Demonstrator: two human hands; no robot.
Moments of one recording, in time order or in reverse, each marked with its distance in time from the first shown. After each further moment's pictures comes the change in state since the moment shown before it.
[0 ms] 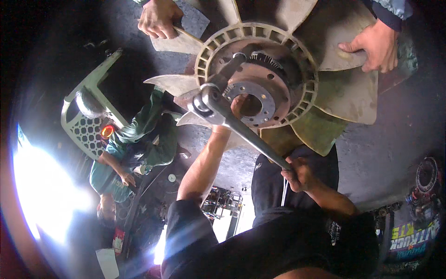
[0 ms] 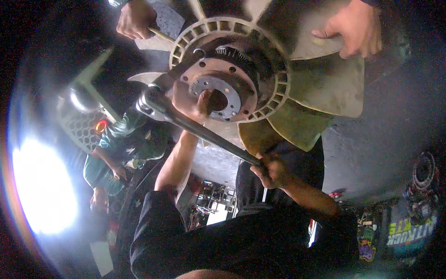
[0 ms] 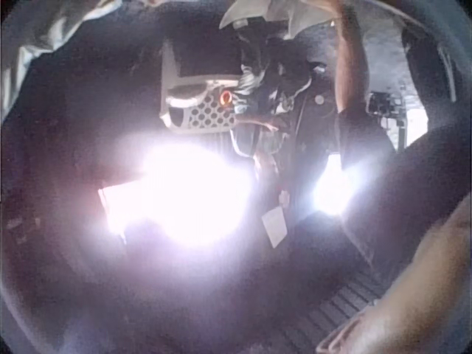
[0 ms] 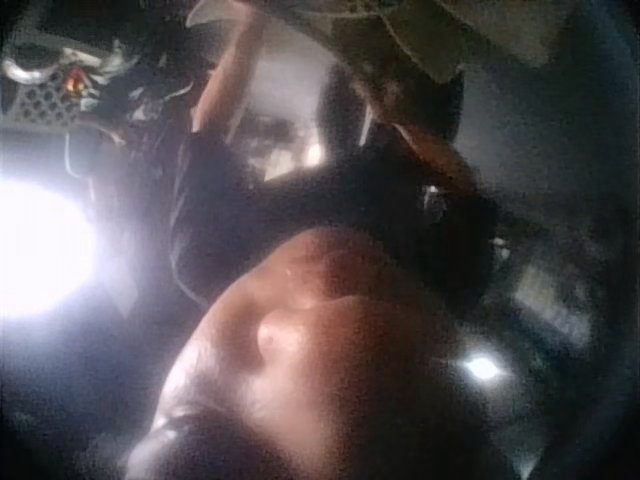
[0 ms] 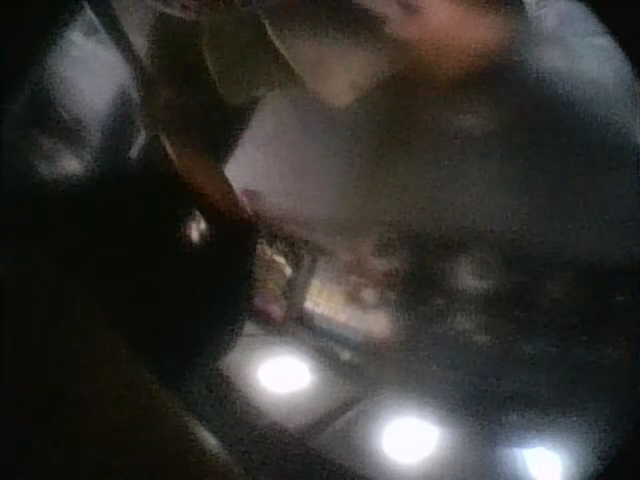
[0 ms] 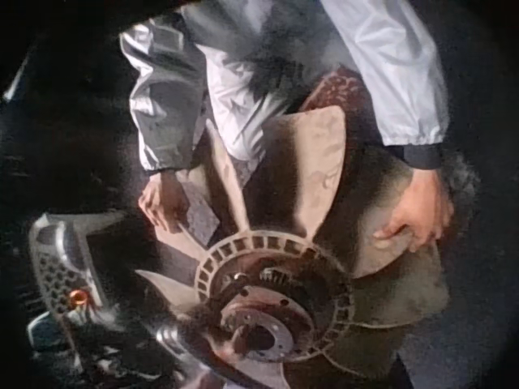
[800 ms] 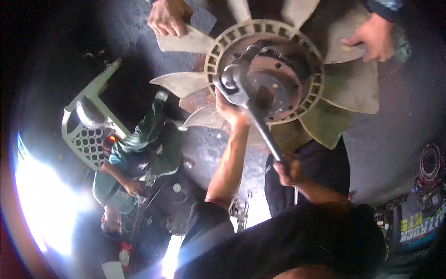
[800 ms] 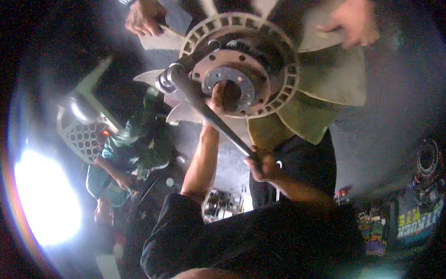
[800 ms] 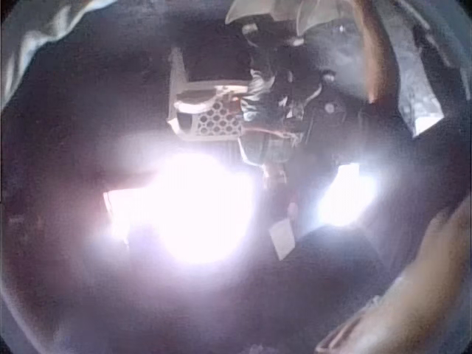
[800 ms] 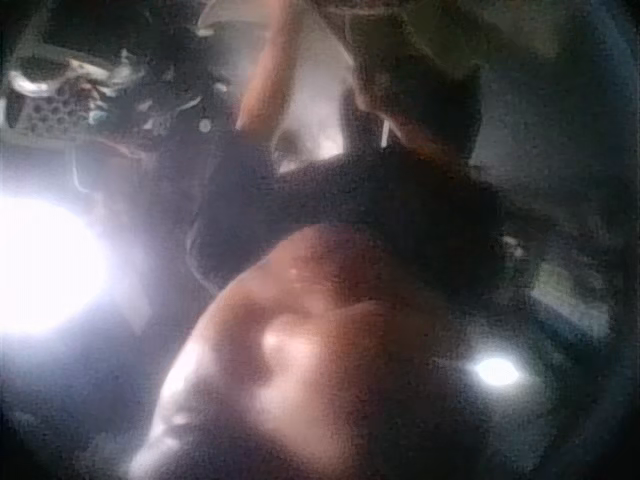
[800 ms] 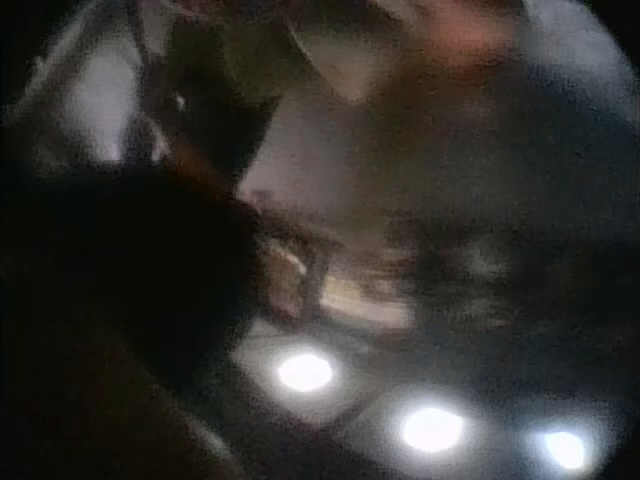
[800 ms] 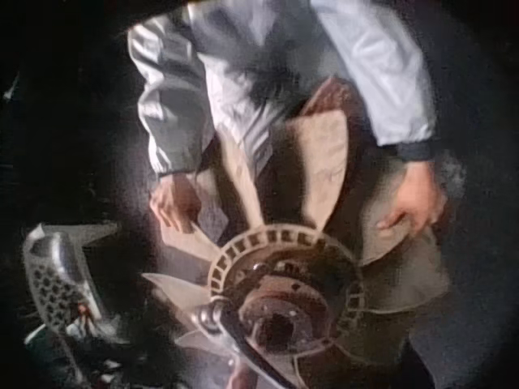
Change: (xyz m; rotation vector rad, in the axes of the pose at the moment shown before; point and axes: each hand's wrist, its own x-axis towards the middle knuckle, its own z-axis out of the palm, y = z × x) left_hand -0.016 0.014 0.012 -0.083 0.200 -0.098; right_hand -0.007 0.001 0.084 0.394 0.053 0.187
